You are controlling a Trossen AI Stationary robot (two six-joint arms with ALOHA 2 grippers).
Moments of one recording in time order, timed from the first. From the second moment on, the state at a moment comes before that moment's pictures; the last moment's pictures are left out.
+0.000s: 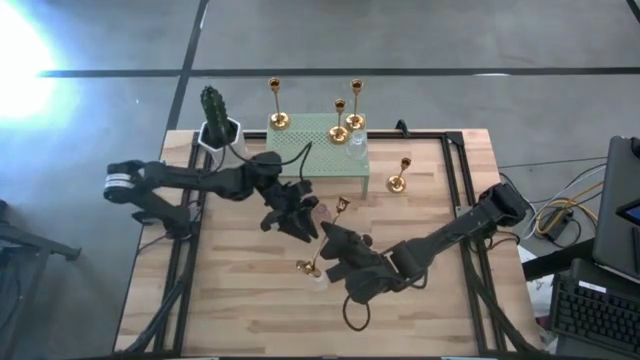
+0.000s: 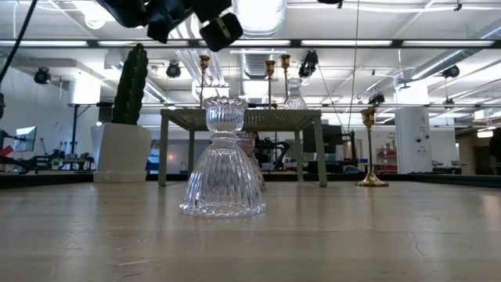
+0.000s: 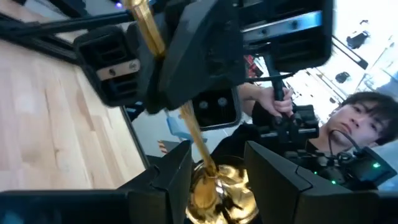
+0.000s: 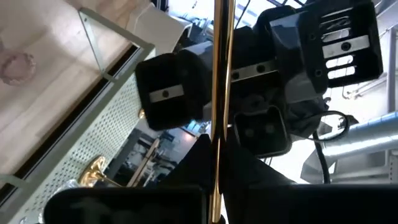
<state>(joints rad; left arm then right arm) 0.14 1.43 0.94 0.44 1.00 -0.69 0.50 1.82 1.53 -0.28 1.24 -1.45</state>
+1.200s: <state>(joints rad) 0.14 1.51 0.98 0.41 1.00 -0.61 0.43 1.83 1.53 -0.27 1.23 -1.44</state>
